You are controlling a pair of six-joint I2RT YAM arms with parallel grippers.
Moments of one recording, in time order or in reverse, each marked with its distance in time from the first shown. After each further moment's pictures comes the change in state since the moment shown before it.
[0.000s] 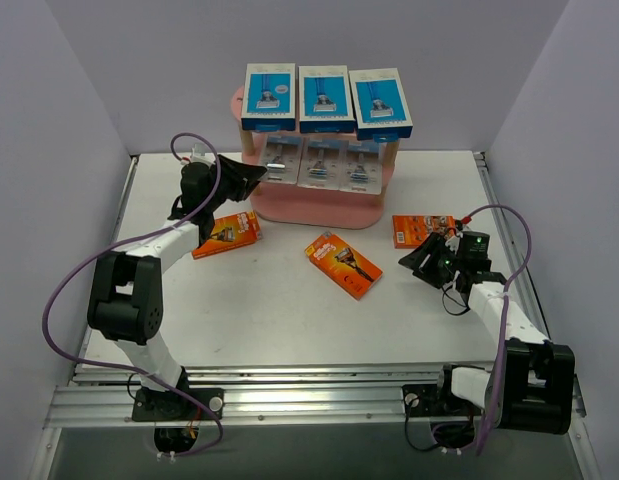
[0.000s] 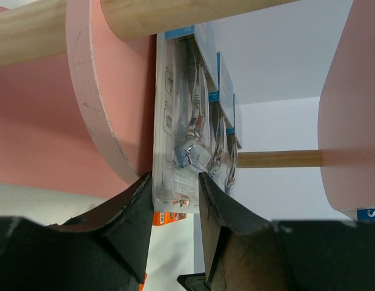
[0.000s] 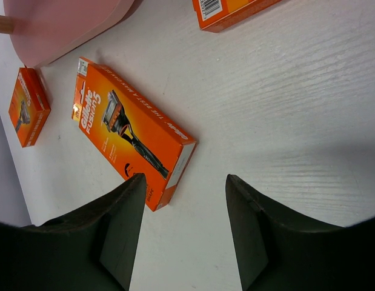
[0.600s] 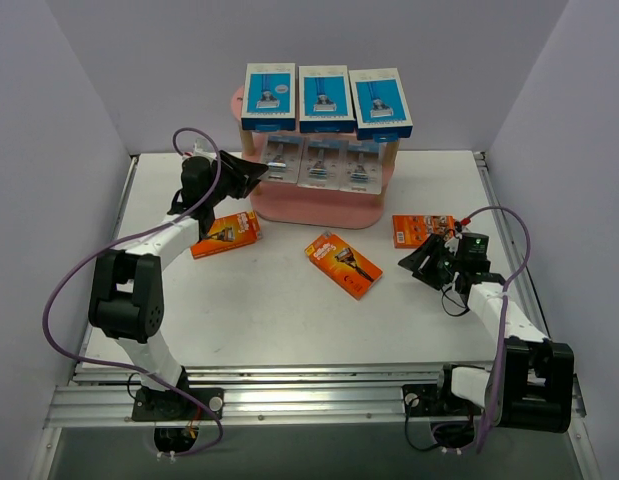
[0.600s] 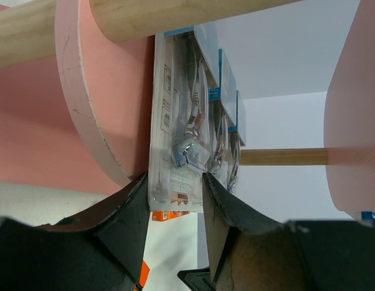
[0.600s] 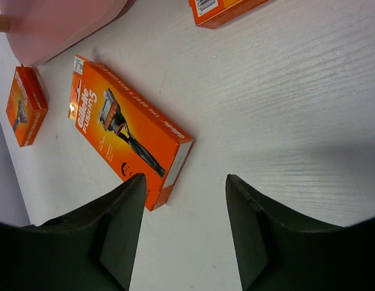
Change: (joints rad) left arm 0.000 0.013 0.051 -0.064 0.019 0.023; right arm 0.000 0.003 -0.014 0.011 0.000 0.001
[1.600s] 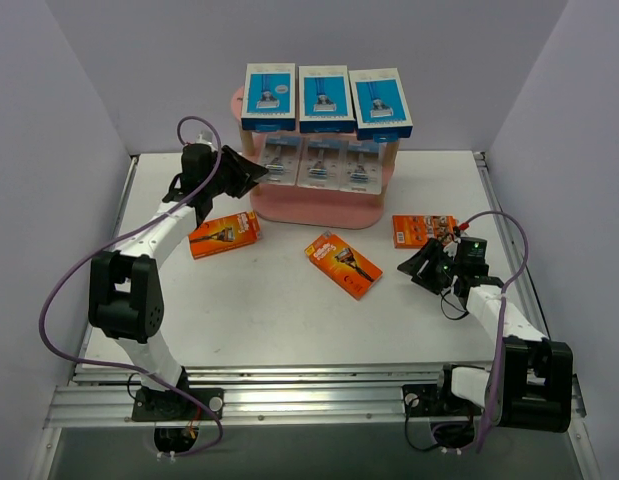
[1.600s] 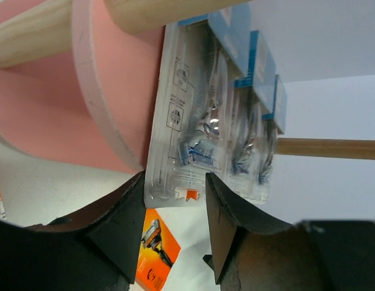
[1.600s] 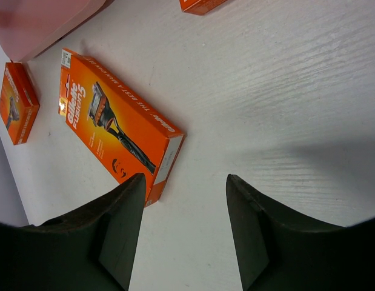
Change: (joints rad) left arm 0.000 0.000 0.164 -0.332 0.004 0.167; right arm 0.000 0.006 -0.035 0.018 0.000 0.003
